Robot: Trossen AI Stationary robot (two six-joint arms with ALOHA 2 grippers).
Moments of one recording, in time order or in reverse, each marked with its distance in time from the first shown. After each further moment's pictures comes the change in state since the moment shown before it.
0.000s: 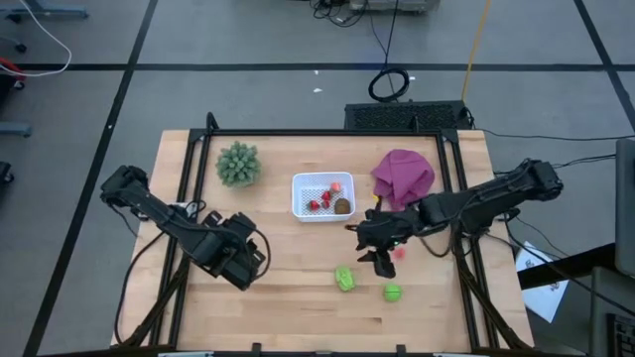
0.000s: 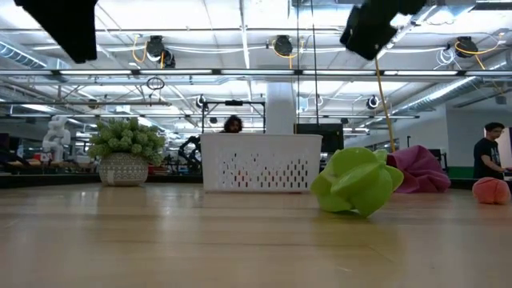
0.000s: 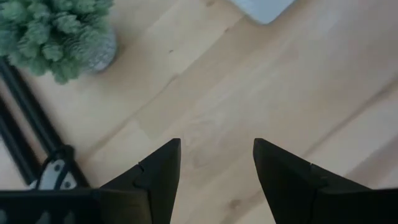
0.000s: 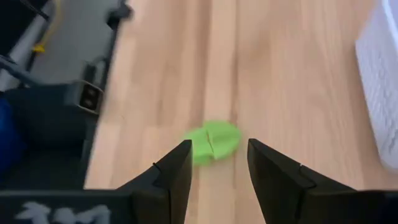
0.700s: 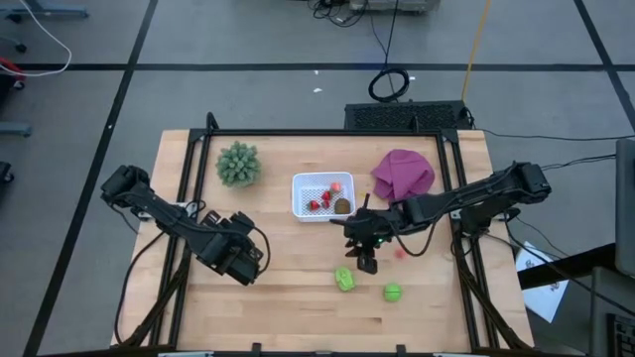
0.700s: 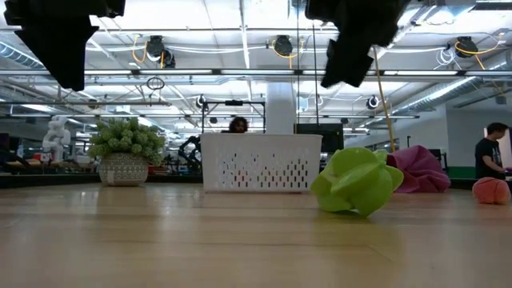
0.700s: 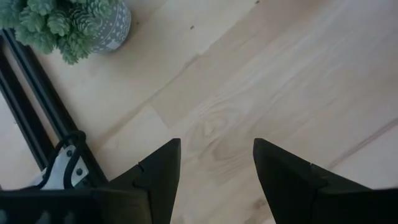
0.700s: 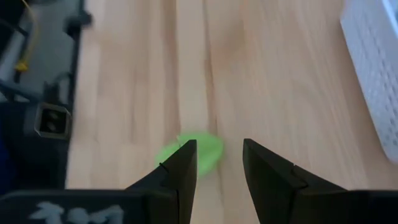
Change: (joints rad) left arm 0.031 0.001 -0.112 0.015 0.047 -0.014; right arm -0.055 0.116 -0.001 0.107 -0.012 0.069
